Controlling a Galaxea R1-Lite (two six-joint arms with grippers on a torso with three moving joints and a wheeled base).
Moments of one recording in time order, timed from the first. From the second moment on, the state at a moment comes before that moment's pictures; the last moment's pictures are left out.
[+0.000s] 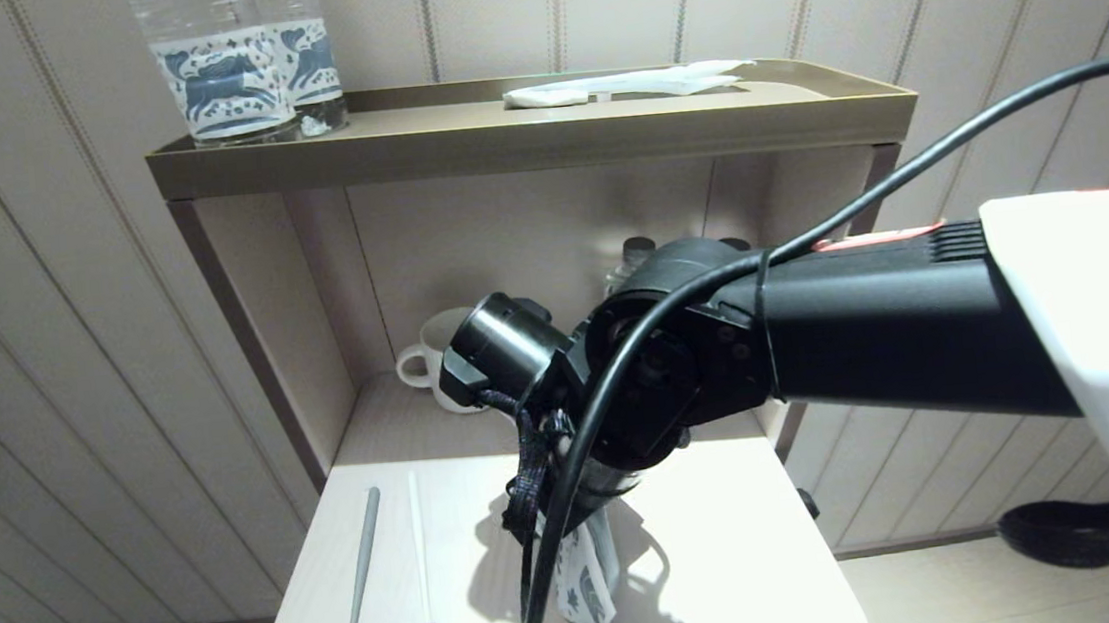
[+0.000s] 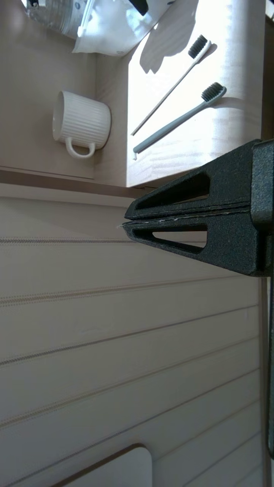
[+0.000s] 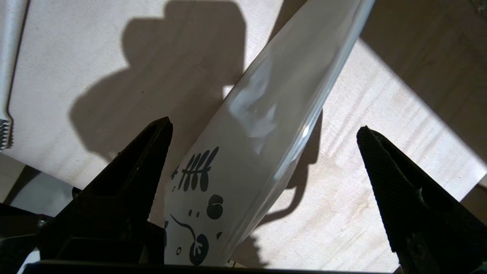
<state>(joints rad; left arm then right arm) 0.00 0.00 0.00 -0.20 -0.02 0.01 0.92 2.18 -1.95 0.84 -0.32 0.25</state>
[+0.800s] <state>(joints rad) 0.00 0.00 0.00 -0.20 -0.02 0.01 0.93 2.17 -1.95 0.84 -0.33 0.24</state>
